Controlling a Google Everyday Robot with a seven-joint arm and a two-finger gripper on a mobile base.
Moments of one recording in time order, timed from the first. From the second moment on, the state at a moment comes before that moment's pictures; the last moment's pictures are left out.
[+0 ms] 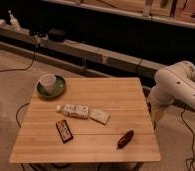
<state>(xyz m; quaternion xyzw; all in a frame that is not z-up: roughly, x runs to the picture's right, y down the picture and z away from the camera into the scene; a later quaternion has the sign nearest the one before) 0.285 0.107 0.684 -0.28 0.02 0.02 0.96</state>
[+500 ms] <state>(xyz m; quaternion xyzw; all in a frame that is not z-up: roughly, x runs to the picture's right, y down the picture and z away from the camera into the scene) 0.271 0.099 0.691 -0.27 0.00 0.01 0.96</state>
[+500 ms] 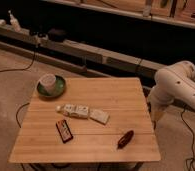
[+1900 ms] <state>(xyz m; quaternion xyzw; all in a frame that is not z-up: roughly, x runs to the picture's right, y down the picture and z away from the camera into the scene) 0.095 0.087 0.810 -0.28 -0.17 -0.04 0.94</state>
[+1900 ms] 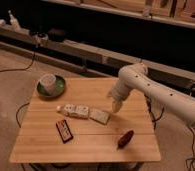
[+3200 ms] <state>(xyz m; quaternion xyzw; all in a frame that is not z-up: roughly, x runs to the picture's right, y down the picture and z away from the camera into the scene) 0.052 0.113 0.833 -0.30 -0.23 -0.06 0.93</state>
